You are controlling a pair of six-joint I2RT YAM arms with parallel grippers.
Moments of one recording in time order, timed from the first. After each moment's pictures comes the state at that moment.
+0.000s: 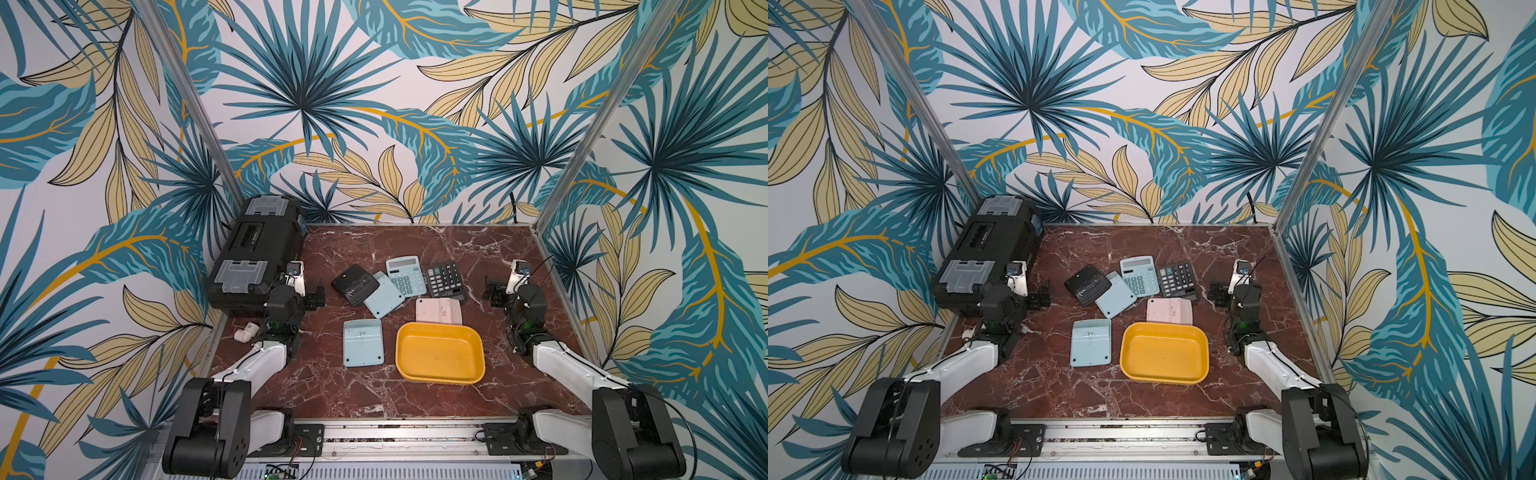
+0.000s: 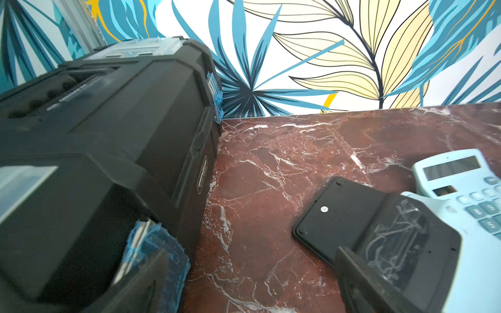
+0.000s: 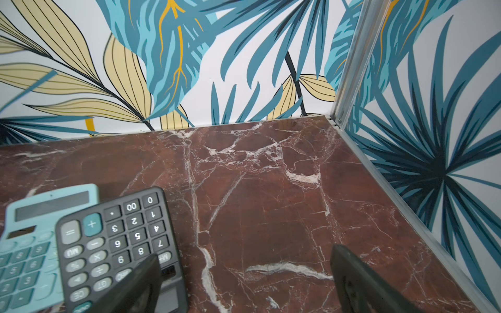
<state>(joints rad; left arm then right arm) -0.06 1.20 0.44 0.48 -0.05 -0.02 0.07 1.18 0.48 0.45 0.20 0.13</state>
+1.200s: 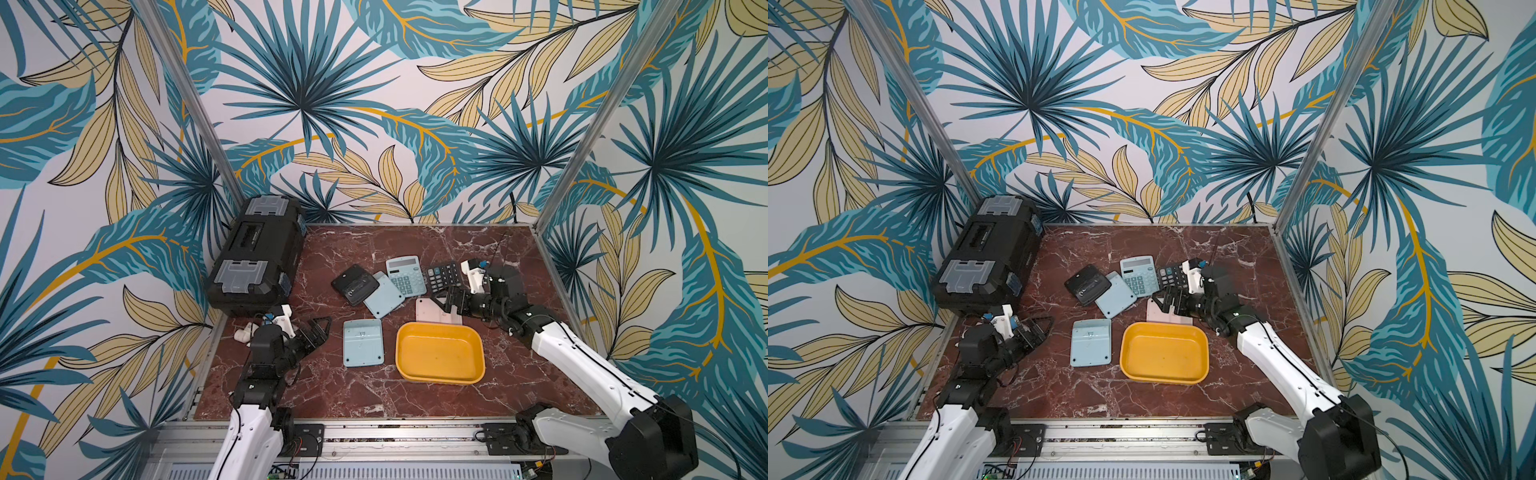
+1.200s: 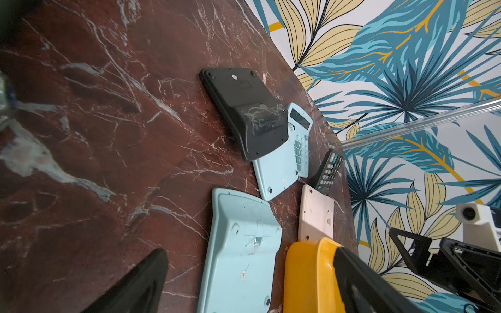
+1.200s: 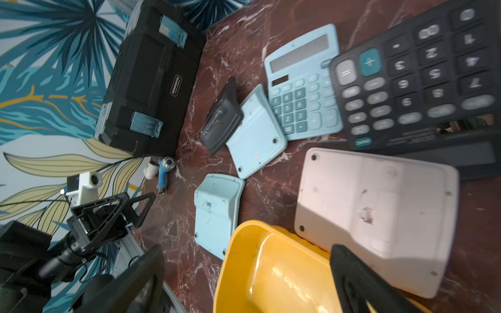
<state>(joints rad) -0.01 0.56 0.26 -0.19 0.44 -0.81 0.41 1.19 0.88 -0.32 -0.38 0.57</state>
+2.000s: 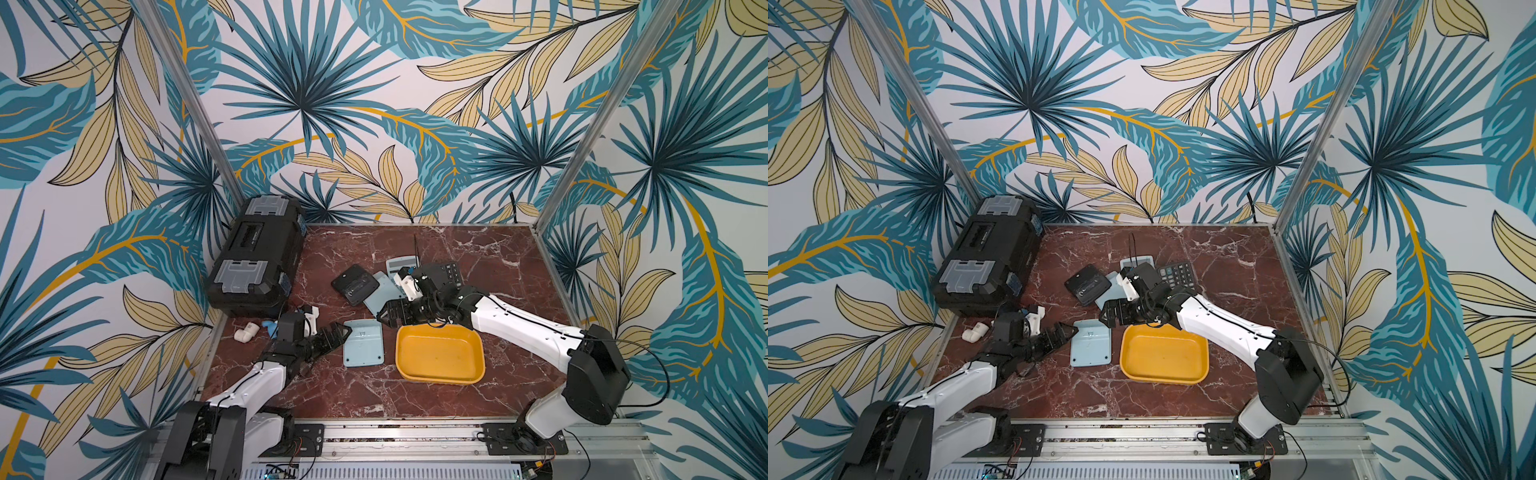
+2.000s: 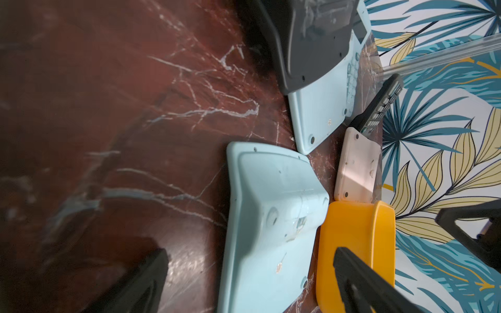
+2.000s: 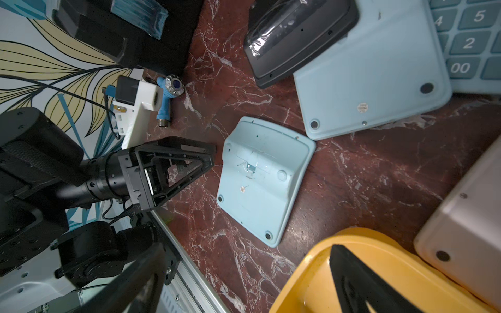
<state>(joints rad) -0.13 1.16 0.27 0.14 0.53 -0.72 0.74 1.58 1.18 -0.46 -0.31 0.57</state>
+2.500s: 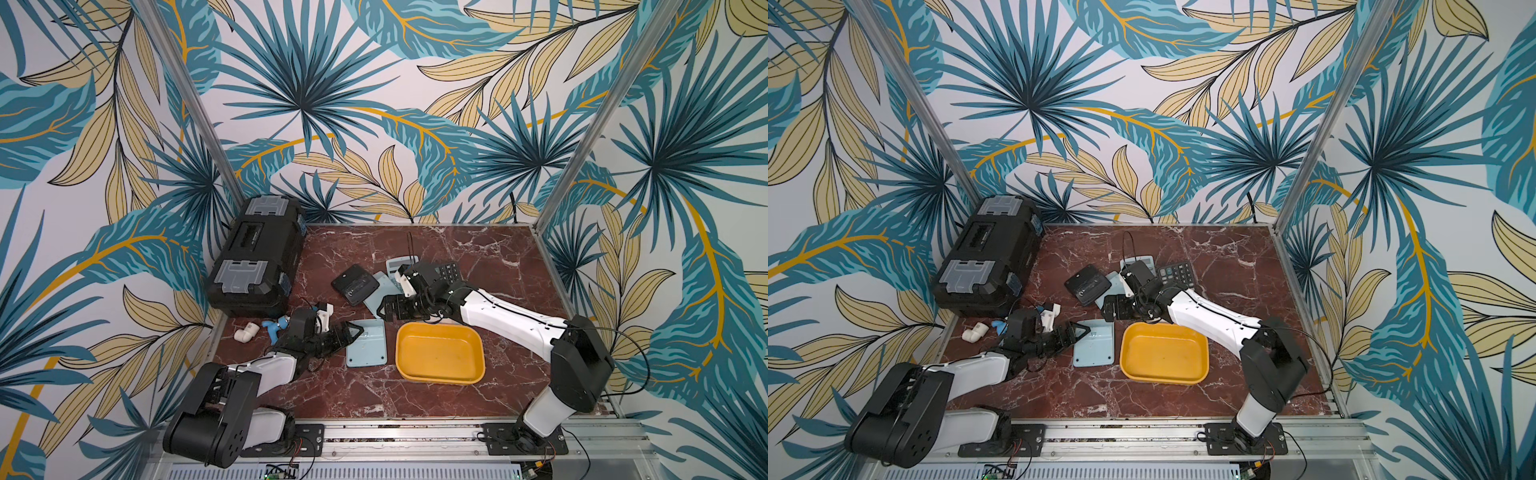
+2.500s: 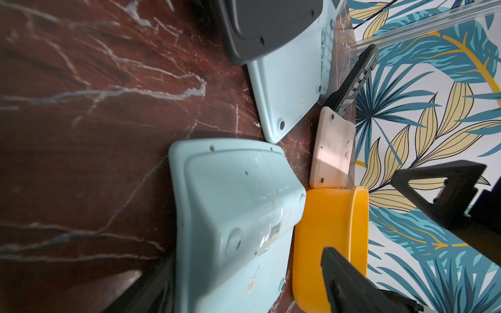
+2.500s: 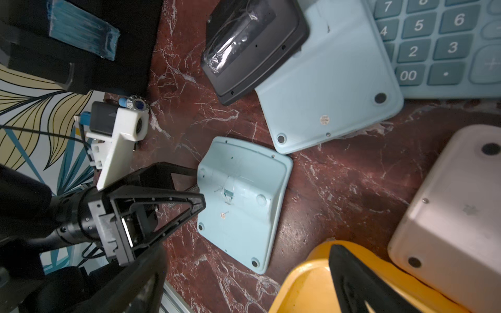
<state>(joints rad) -0.21 1.31 0.28 0.33 0.62 -0.80 0.74 1.70 1.29 -0.48 -0.21 0.64</state>
